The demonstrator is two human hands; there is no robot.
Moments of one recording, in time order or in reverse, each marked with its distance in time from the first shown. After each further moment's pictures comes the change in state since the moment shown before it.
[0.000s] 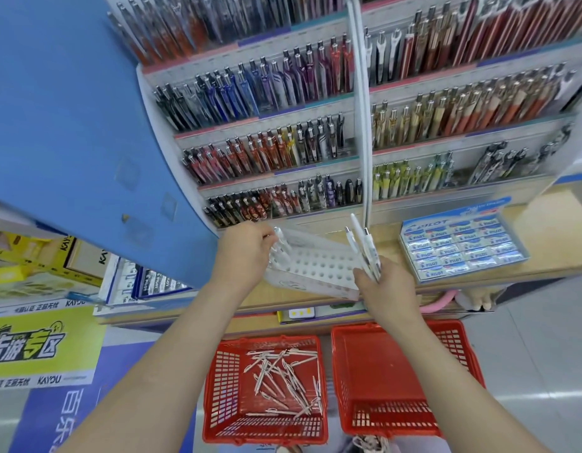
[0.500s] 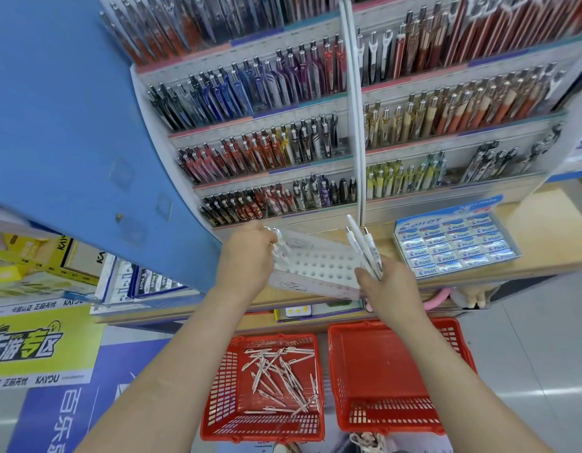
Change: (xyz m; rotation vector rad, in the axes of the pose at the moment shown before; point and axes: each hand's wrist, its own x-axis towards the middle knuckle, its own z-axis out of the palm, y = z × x) left_hand -0.005 0.006 0.013 0.105 0.014 0.069; right_hand 0.002 0.007 -0.013 -0.004 -0.021 -0.027
